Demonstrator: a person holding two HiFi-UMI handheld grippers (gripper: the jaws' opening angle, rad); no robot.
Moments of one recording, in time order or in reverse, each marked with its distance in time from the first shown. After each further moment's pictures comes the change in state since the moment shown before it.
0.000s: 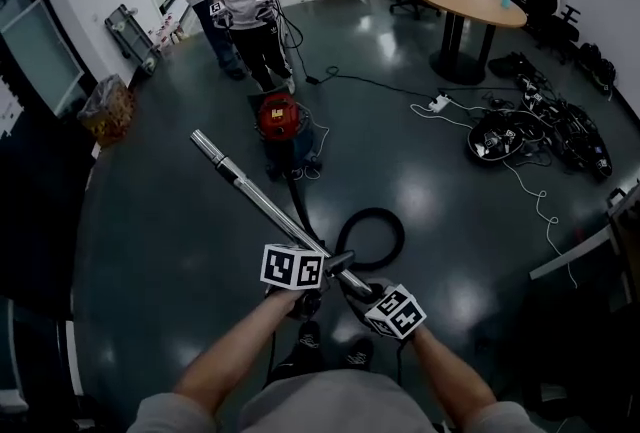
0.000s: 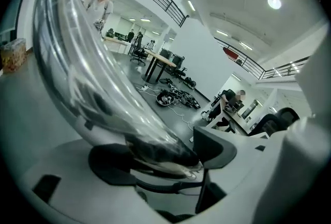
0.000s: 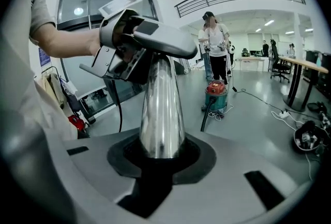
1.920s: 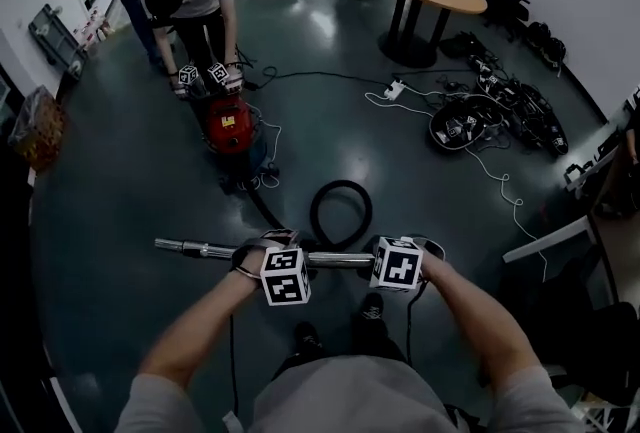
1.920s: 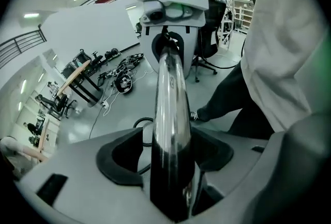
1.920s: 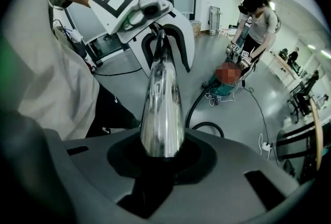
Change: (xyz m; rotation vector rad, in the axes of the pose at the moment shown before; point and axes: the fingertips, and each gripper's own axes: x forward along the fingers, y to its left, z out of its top) left arm 0.051 0.154 0.061 1.348 0.493 -0.233; right arm 0.072 -0.152 0.123 -0.394 0.603 0.059
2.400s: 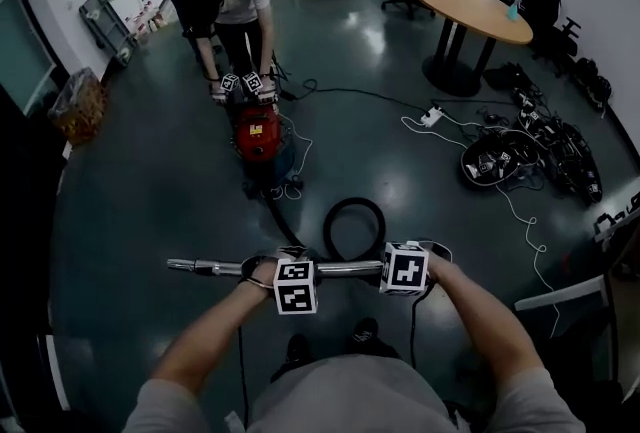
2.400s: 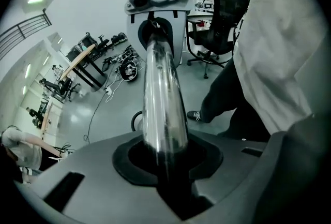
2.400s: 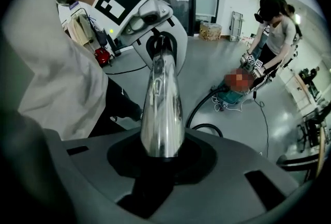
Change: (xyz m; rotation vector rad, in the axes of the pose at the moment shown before) left arm 0.047 0.025 0.039 -0.122 0.136 0.010; right arm -0.022 -0.056 -0.060 -0.210 -0.006 0.112
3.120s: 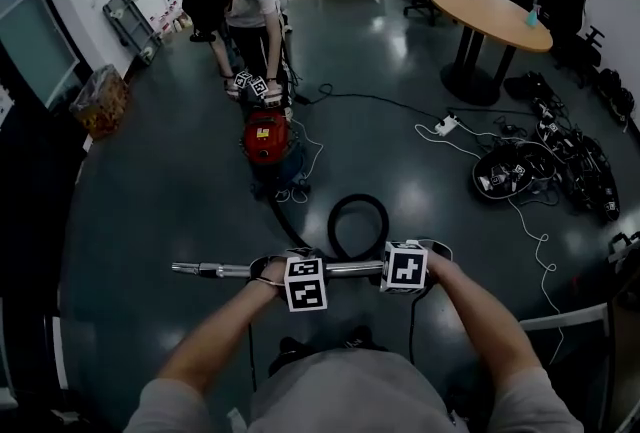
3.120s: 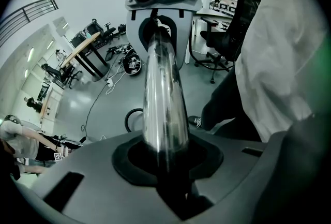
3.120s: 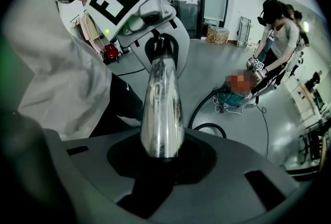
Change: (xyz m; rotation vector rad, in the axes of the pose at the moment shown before) left arm 0.030 0.024 0.066 -0.131 0.067 -0.012; right arm -0.020 -0.028 -0.062 -0.091 -0.027 0.037
